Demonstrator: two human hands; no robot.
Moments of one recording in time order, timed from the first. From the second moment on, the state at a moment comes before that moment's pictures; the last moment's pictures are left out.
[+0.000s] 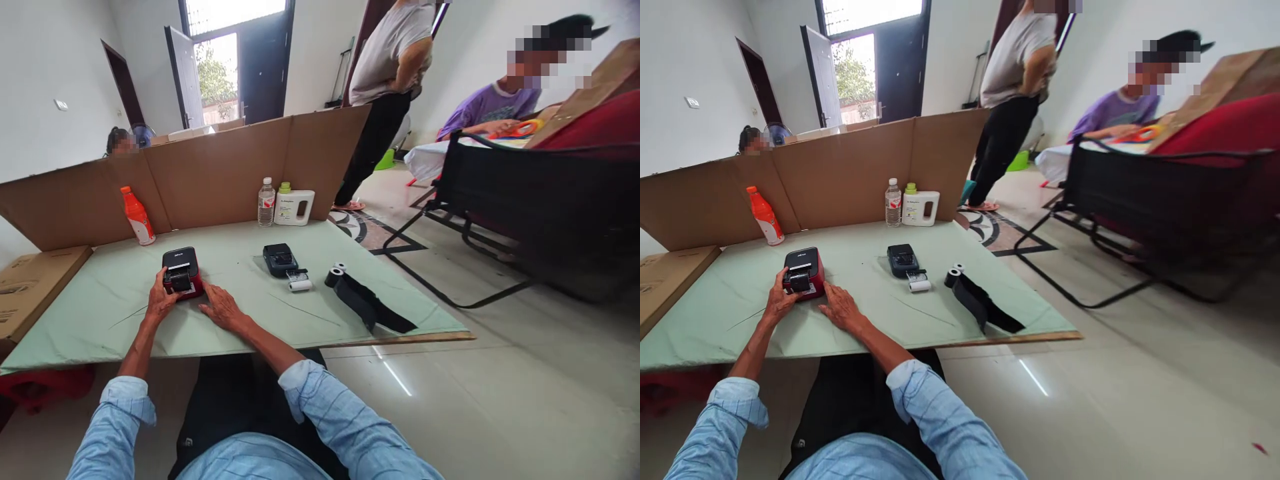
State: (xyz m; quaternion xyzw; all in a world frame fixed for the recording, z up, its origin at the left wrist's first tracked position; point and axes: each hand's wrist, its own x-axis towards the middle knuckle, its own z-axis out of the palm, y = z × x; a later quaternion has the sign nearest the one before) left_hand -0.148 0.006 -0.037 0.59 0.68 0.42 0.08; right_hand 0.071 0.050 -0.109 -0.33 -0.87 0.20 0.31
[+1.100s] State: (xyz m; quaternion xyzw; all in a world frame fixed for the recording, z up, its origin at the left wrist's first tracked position) left_hand -0.104 -0.010 -0.015 0.63 0.63 0.43 -0.14; right_hand 0.152 0.034 -0.093 -0.37 -0.89 0.08 0.26
